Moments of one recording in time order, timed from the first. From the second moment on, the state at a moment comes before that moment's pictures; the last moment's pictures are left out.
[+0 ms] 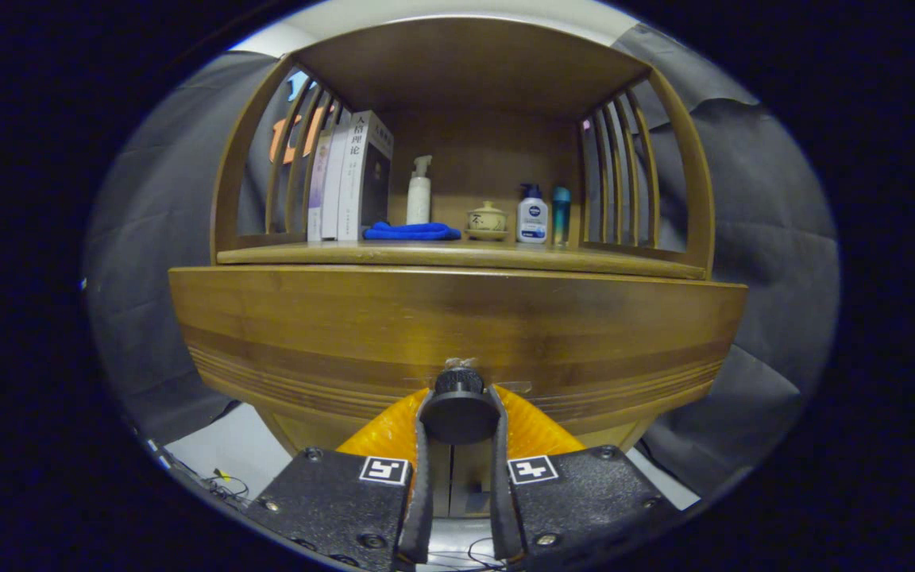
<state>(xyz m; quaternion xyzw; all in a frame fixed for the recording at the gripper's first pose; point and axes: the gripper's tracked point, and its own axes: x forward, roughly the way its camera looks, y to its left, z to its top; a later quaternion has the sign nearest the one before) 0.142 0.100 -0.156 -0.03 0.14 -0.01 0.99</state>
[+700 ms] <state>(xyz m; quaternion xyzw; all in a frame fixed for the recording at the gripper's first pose) 0.141 0.101 -0.158 -0.04 0.15 0.00 0.99</state>
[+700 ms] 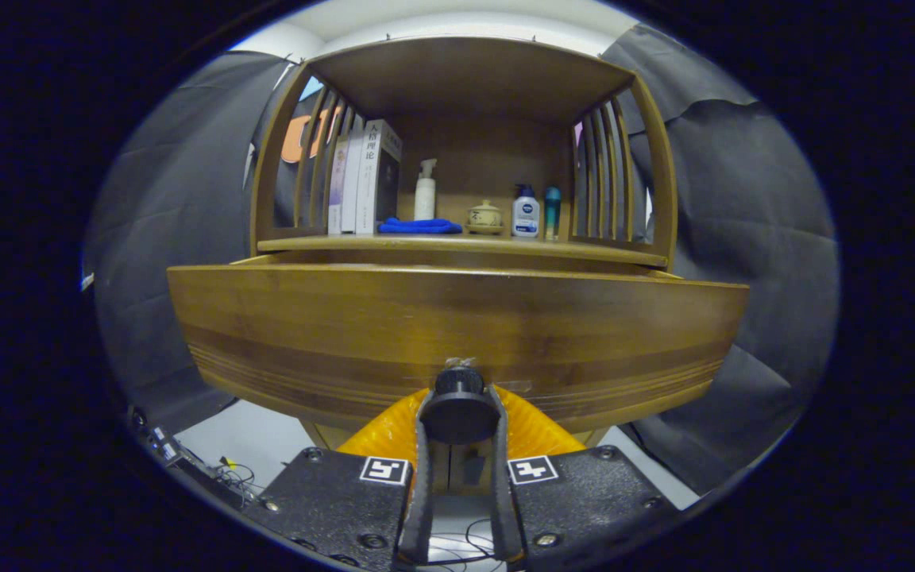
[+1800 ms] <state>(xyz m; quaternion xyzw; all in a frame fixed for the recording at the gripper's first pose) 0.128 0.098 -0.148 -0.05 0.15 0.00 0.99</state>
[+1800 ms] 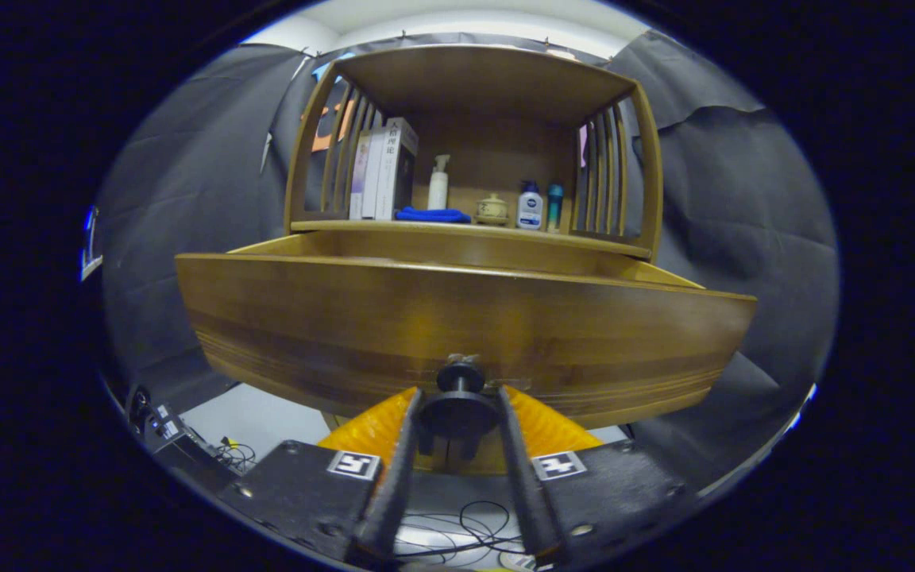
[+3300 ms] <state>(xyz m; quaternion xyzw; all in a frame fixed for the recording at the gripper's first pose) 0.110 0.096 -0.028 0.00 0.24 0.00 0.97</state>
